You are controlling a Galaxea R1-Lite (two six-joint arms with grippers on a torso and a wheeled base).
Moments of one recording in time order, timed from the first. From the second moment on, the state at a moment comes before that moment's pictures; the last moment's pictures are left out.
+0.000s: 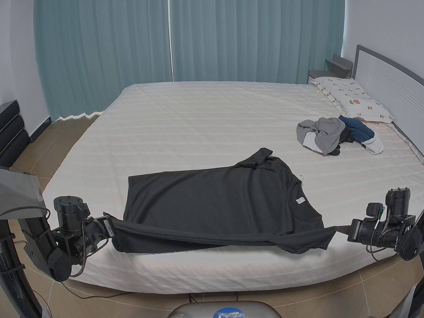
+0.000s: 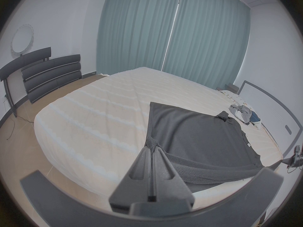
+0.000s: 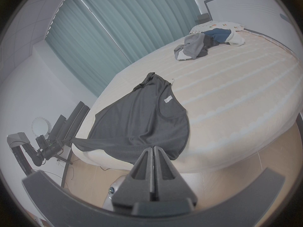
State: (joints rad) left arm -0.13 2.05 -0.24 -1.32 0.17 -0.36; right arm -0.02 1.83 -0.22 -0.98 0.38 0.31
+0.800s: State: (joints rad) left arm -0.15 2.10 -0.40 -1.22 0.16 -0.37; right arm -0.06 1.93 -0.56 -0.72 0.35 0.32
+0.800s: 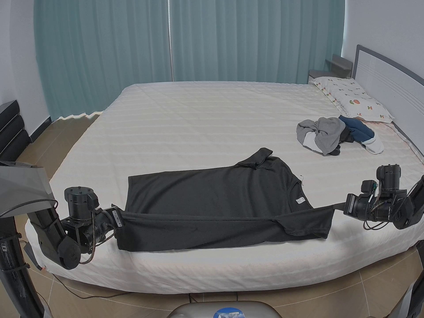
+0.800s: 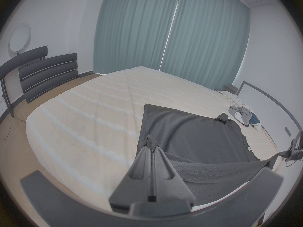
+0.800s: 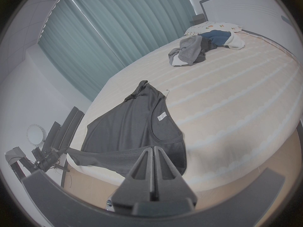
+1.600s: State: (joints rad) left arm -0.16 2.03 -0.33 -1.15 0.16 -0.35; right arm -0.06 1.82 -0.39 -0.69 0.38 0.26
